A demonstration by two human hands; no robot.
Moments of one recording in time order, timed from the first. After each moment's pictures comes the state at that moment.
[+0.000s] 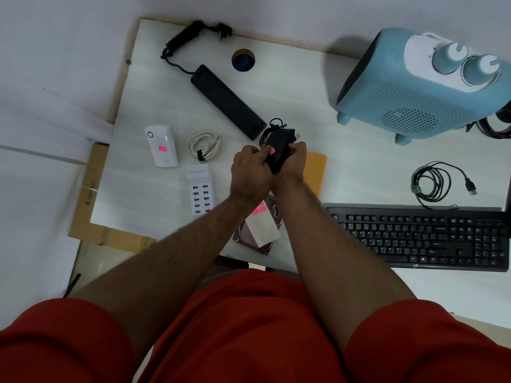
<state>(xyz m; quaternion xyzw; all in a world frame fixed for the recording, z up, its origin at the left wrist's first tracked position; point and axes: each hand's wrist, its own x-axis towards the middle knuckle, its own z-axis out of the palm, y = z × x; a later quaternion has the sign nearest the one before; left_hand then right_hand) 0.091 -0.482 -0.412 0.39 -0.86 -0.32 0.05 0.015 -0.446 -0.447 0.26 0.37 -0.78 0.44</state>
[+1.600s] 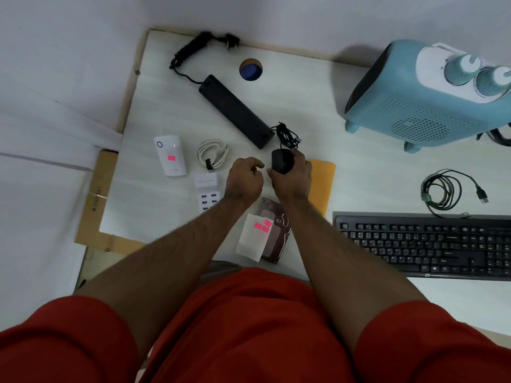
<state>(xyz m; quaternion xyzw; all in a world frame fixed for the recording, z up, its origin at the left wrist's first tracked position) 0.109 -0.517 -0.431 0.46 -0.78 -0.42 0.02 0.028 -0.432 -0.470 -0.07 0.88 -0.39 0.28</state>
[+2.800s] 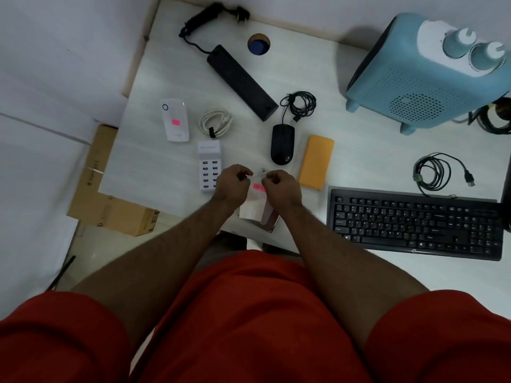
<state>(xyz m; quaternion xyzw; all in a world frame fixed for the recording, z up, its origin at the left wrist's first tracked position) 0.191 -0.467 -0.443 0.52 -0.70 -0.49 0.02 0.095 -0.368 -0.463 -0.14 0.85 -0.33 0.39</state>
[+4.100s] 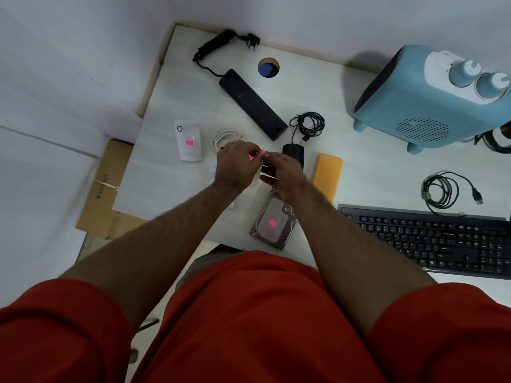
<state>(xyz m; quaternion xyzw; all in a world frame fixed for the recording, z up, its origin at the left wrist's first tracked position) 0.150 -0.542 -0.398 0.37 -0.88 -0.28 0.09 0.057 -0.442 -0.415 0.04 0.62 -0.57 0.54</state>
